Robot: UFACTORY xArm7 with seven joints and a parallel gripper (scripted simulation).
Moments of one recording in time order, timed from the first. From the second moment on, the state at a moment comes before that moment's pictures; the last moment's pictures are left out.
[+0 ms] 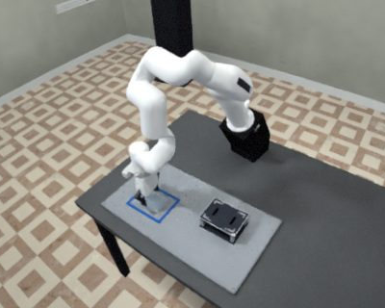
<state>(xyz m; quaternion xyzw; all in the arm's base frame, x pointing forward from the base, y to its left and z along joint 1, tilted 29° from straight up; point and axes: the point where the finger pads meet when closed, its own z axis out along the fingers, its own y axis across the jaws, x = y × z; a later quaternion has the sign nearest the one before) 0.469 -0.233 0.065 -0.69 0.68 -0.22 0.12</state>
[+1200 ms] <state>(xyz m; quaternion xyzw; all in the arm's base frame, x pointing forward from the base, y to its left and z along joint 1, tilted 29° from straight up) 0.477 -0.235 0.051 -0.69 0.68 -0.22 0.12</state>
